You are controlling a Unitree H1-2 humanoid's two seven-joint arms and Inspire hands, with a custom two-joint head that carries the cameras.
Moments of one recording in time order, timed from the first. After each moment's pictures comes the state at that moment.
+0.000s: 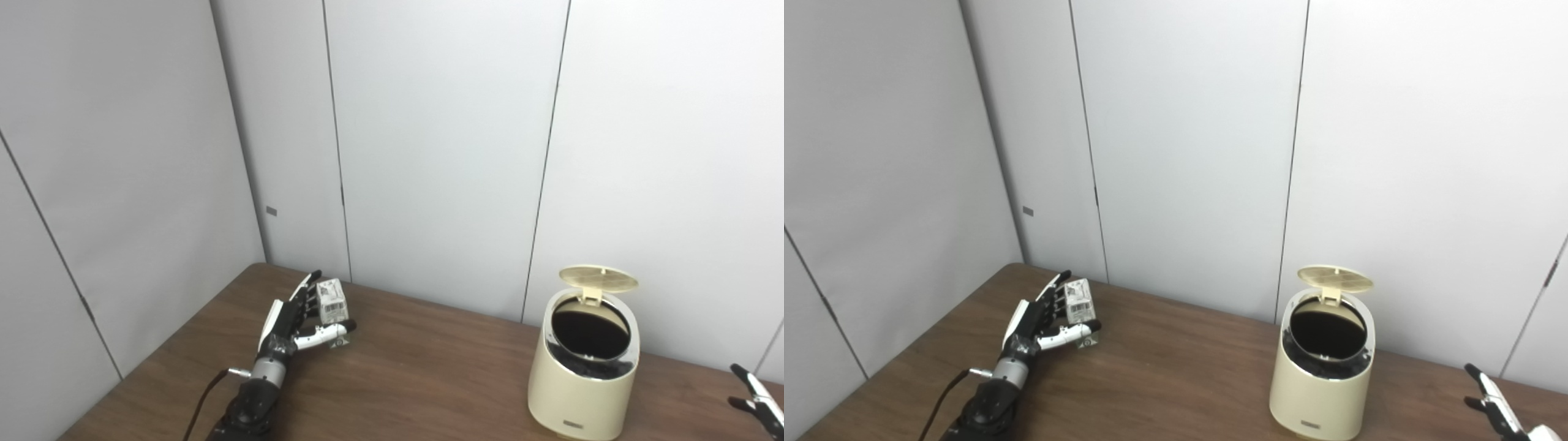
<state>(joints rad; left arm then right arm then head) -0.47 0.41 0.20 0.77 -0.01 -0.40 0.06 -0.31 -0.37 0.07 0.16 -0.40 -0.16 0.05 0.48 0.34</state>
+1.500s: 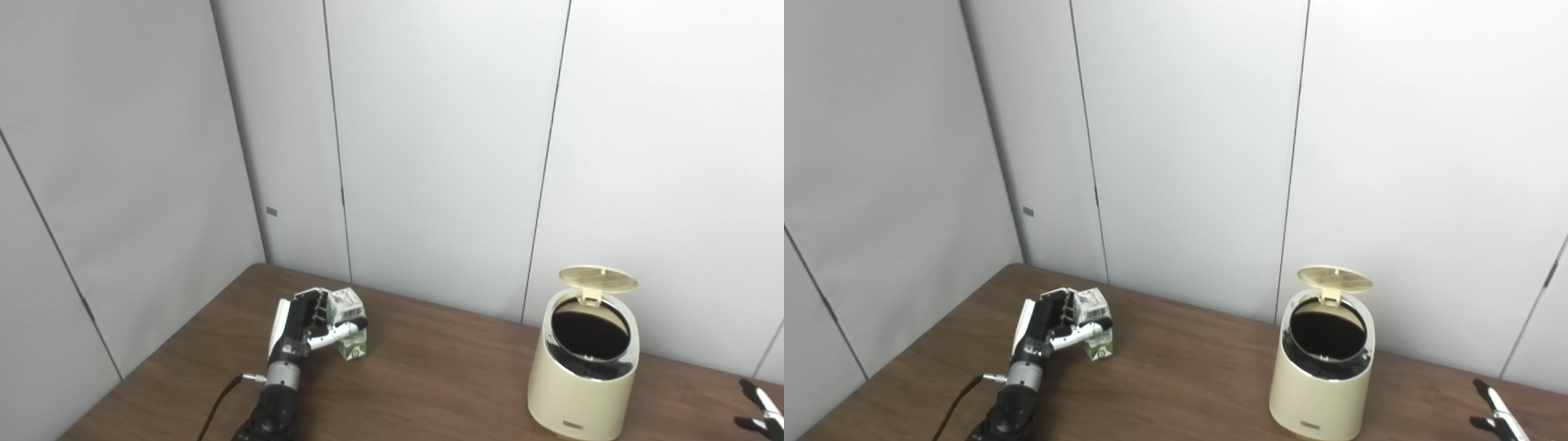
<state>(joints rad) -0.45 0.35 0.17 0.67 0.10 -0.37 0.26 -0.28 -0.38 0.06 0.13 -0.41 -0.15 0.06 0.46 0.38</state>
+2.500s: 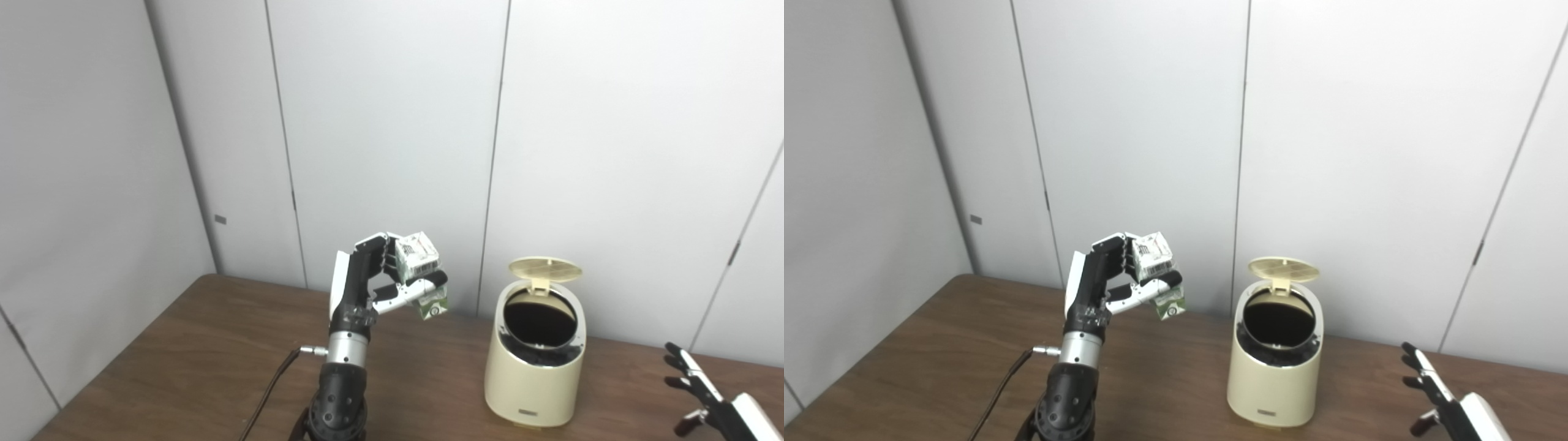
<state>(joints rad) -0.50 0.06 0.06 0.13 0.22 -0.14 0.24 -0.28 -0.34 0.07 0.03 -0.40 -0.04 0.10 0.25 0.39</state>
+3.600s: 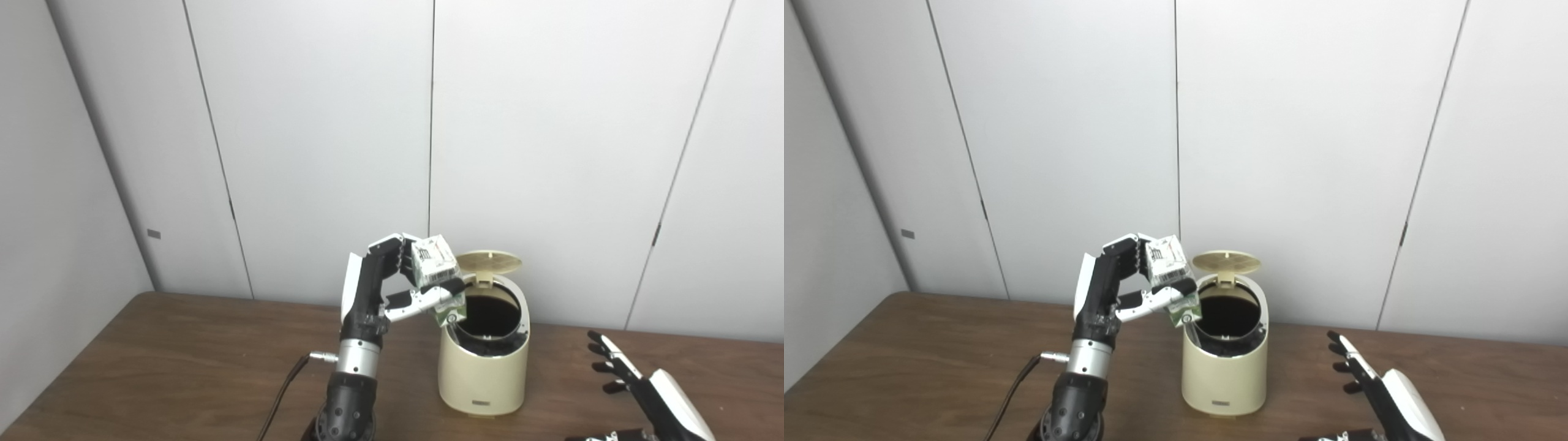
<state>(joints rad) -0.56 -0.03 -0.03 0.23 0.24 -0.28 0.22 -0.27 -0.31 0.09 0.03 -0.46 -0.03 0.06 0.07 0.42</state>
